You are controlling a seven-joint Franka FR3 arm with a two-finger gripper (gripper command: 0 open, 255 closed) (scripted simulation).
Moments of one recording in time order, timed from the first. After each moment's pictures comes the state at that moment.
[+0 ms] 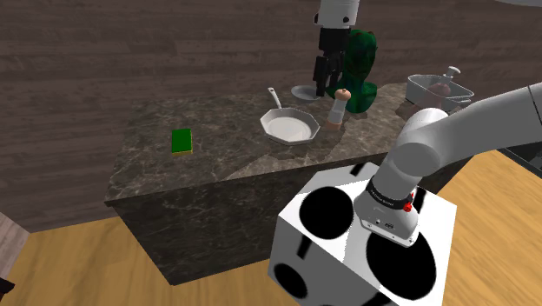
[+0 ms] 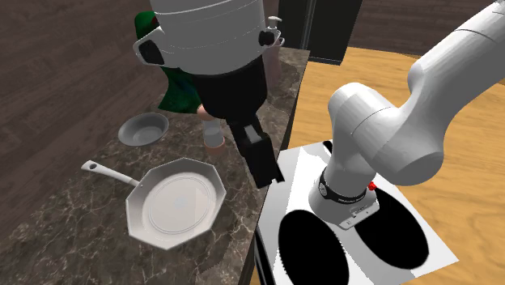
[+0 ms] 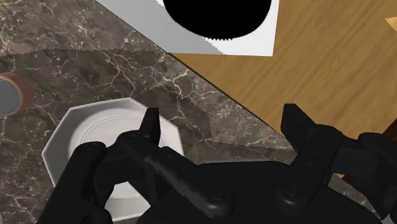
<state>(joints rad) 0.01 -0.76 0.04 -2.45 0.12 1.54 -0.04</state>
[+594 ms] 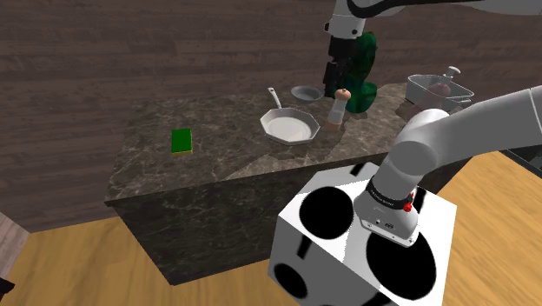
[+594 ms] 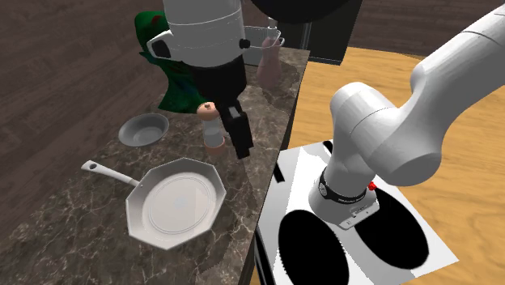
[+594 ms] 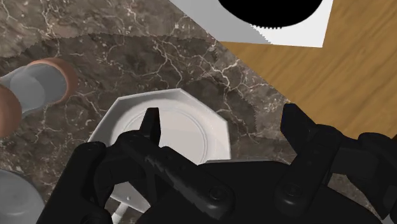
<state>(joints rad) -0.06 -0.77 -0.09 -2.55 -0.02 1.67 -0.20</state>
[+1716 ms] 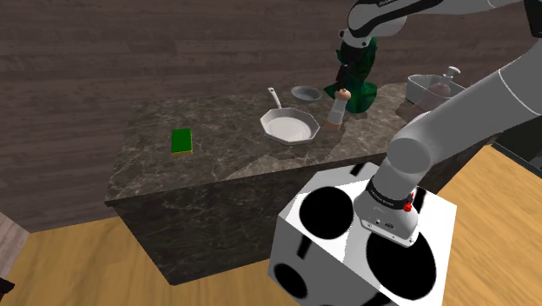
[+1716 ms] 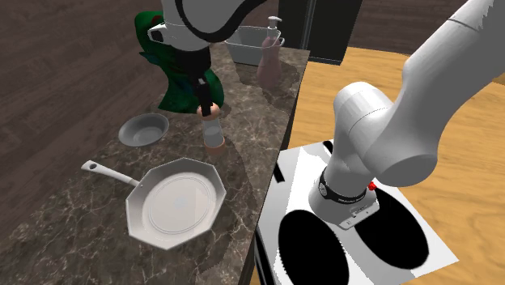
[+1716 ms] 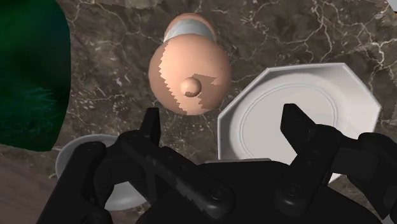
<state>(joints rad) -0.16 -0.46 -0.45 -2.48 -0.20 2.08 -0.62</state>
